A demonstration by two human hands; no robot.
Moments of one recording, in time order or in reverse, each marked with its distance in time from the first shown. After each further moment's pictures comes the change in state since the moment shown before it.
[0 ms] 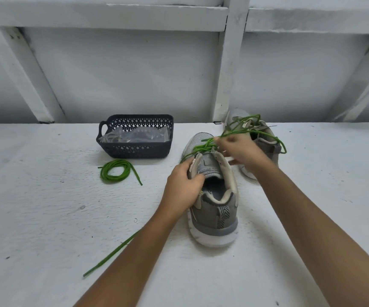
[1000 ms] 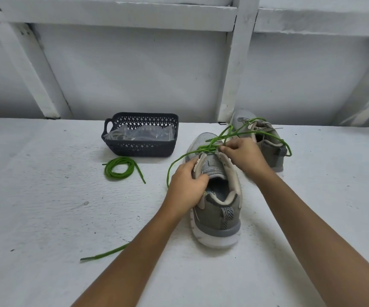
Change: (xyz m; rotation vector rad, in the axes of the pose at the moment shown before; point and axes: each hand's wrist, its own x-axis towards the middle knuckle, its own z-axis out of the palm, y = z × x) left_hand 0.004 -0.001 0.001 0.042 0.008 0.026; right_hand 0.001 0.014 0.006 -0.247 0.096 -0.175
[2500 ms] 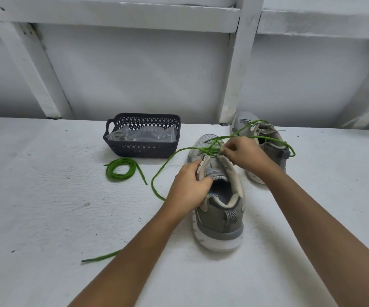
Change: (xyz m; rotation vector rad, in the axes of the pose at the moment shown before) left_hand -0.001 0.005 -0.005 0.073 -0.055 0.016; right_hand 0.010 -0.011 -0.006 -0.286 -0.124 -0.060
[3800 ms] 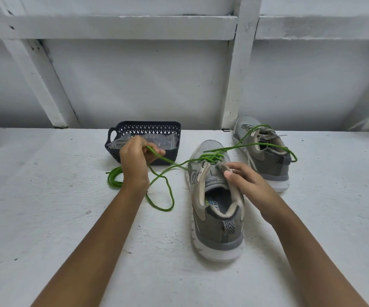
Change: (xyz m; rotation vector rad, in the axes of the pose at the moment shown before) left_hand 0.049 -0.016 -0.068 -0.843 0.467 0.131; right_hand -0.072 0.013 0.013 0.835 -0.104 0.079
